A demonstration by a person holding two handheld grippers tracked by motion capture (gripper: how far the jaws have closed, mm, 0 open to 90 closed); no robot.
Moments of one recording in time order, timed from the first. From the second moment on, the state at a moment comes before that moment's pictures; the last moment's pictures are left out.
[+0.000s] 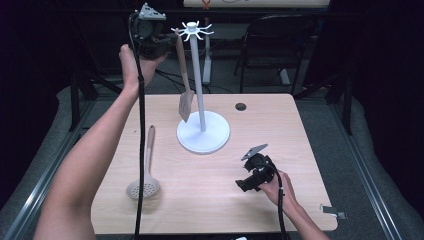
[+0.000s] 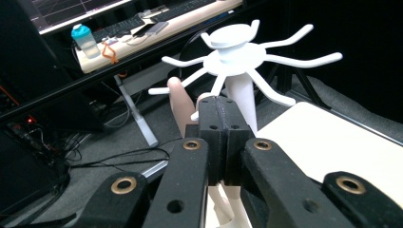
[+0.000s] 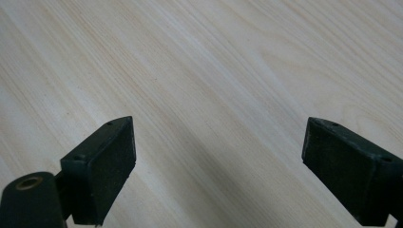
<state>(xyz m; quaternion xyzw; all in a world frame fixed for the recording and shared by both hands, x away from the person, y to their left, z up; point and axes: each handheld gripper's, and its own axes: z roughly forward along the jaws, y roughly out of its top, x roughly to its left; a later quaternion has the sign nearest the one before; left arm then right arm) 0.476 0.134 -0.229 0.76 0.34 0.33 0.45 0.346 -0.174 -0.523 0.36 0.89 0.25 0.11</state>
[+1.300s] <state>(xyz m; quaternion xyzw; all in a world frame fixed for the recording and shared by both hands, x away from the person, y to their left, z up) 0.470 0.170 -0.274 0.77 0.39 0.29 0.40 0.346 -0.174 -0.522 0.35 0.89 0.25 0.11</state>
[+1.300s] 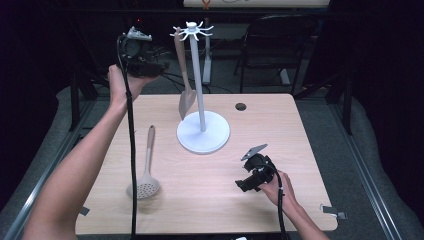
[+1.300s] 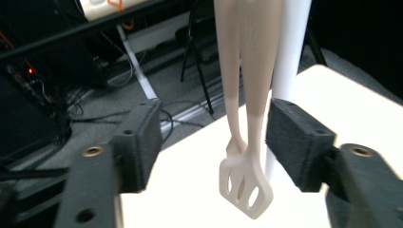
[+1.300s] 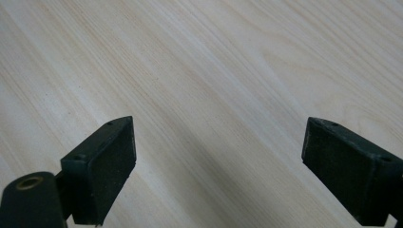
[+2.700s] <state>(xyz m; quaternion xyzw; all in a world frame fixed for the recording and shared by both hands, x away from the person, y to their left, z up) 0.437 0.220 -0.466 0.80 0.50 0.17 0.28 0.347 -0.171 -0.523 0.35 0.90 0.24 0.11</state>
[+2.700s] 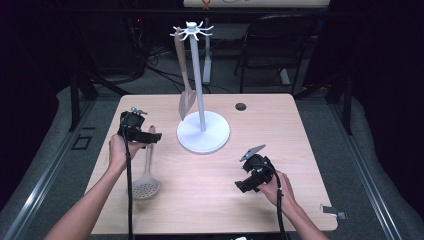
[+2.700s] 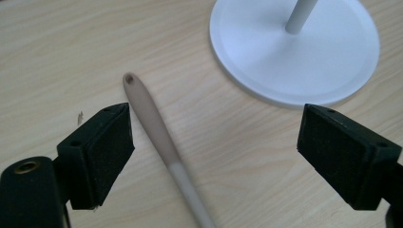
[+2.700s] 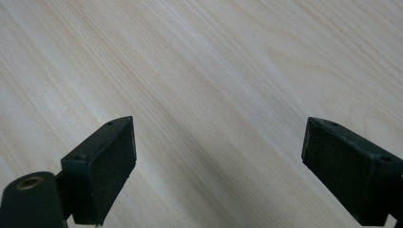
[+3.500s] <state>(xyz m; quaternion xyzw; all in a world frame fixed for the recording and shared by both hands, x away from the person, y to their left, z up) 0.421 0.239 -0.525 0.78 0.55 0.11 0.26 0.347 -0.166 -0.528 0.36 0.90 0.23 0.11</state>
